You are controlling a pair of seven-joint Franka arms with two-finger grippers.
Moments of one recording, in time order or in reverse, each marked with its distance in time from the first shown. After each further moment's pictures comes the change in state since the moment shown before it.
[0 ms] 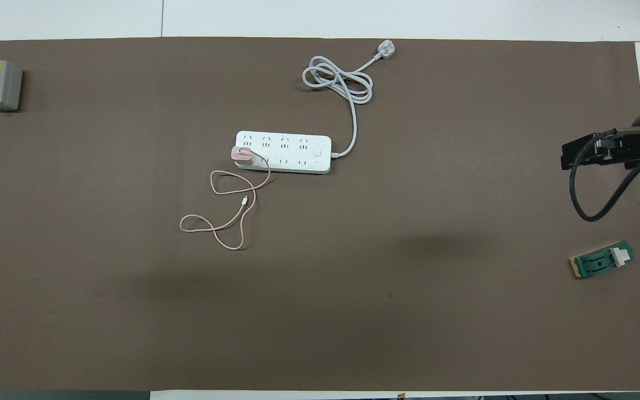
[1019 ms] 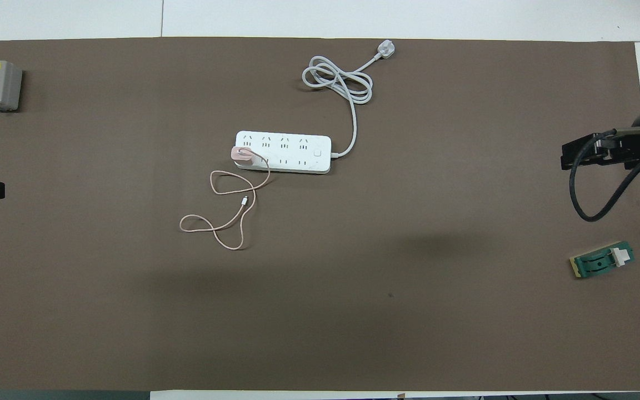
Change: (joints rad) left arm -0.046 -0.001 0.017 0.001 -0.093 -0.006 0.034; right arm 0.000 0.000 0.000 0.000 0.000 0.000 0.000
